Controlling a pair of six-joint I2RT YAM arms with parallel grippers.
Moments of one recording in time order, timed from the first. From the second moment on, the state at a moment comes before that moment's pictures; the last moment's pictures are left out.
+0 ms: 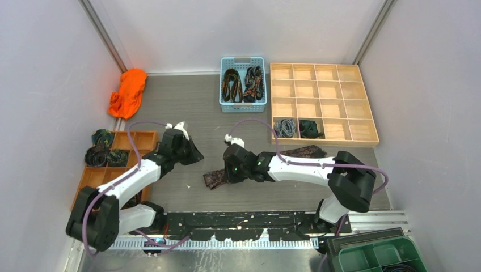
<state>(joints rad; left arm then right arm) -0.38 1.11 0.53 -0.18 0.12 -0.63 1.08 1.56 0.94 -0.24 0.04 0.83</state>
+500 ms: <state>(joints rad) -0.38 1.36 0.45 0.08 0.28 -0.65 1.21 1.70 0.85 -0.07 0.03 0.87</state>
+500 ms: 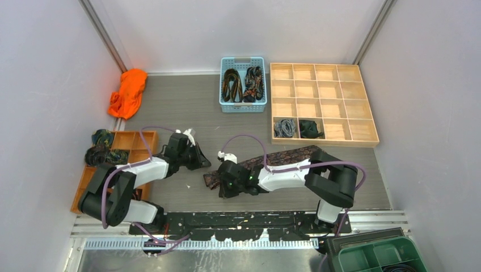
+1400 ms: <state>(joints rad) -0.37 1.31 0.30 0.27 0.36 -0.74 1.21 1.85 0.96 0.12 0.12 0.89</state>
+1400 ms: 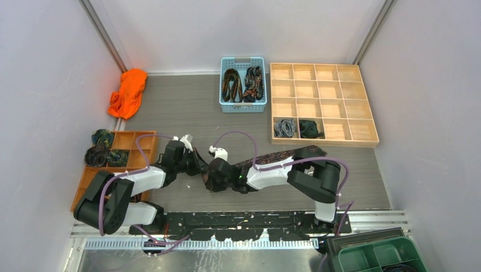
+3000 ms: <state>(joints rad) -0.37 0.40 0.90 -0.92 -0.47 -0.70 1.35 2.22 1.78 -0.88 0.55 0.49</state>
